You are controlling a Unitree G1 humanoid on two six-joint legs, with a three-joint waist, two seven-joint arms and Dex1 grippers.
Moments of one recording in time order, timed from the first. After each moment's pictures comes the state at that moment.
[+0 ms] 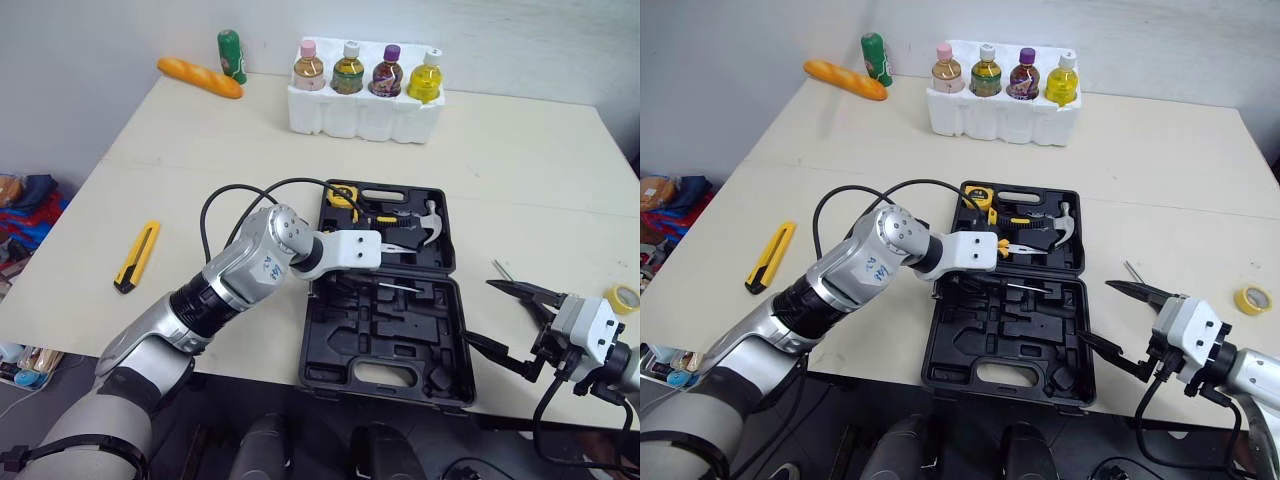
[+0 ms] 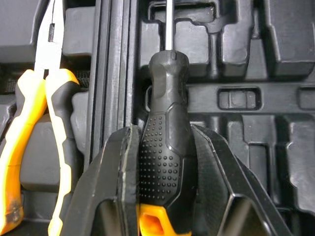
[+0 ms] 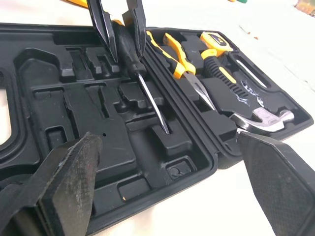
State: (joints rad) left arm -1.00 0.45 -0.67 -0.03 0.15 0.74 -1.04; right arm 0.27 -0.77 -0.42 -0.33 0.45 -0.06 1.04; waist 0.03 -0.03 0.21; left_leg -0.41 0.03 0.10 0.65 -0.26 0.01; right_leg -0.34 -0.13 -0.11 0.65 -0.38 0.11
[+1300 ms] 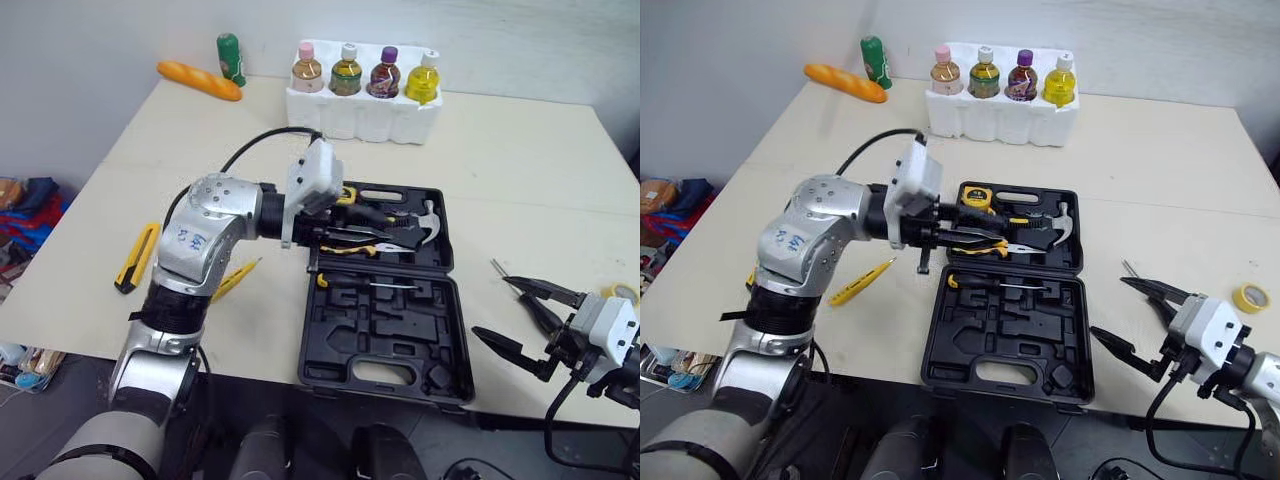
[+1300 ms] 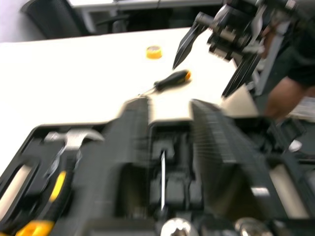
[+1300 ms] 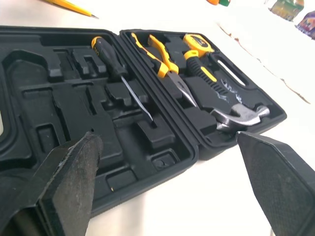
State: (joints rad) left arm -0.83 0.36 -0.14 -0.05 -0.32 0.52 -1.11; right arm 0.27 -0.76 -0.47 -0.29 0.47 -0.06 1.04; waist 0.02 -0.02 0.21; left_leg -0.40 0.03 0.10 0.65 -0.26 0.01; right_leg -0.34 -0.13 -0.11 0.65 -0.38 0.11
